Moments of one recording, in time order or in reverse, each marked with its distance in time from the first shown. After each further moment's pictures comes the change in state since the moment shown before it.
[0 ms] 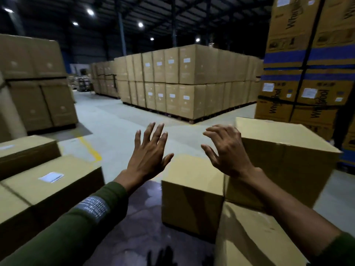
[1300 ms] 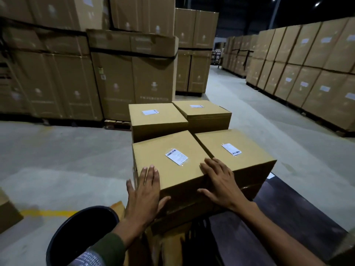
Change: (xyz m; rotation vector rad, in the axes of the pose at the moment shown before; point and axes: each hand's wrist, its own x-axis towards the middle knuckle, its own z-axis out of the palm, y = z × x) left_hand -0.459 -0.307 -0.032 0.202 -0.440 -0.888; right_hand 0.067 -0.512 0.247 0.624 -0.563 -0.398
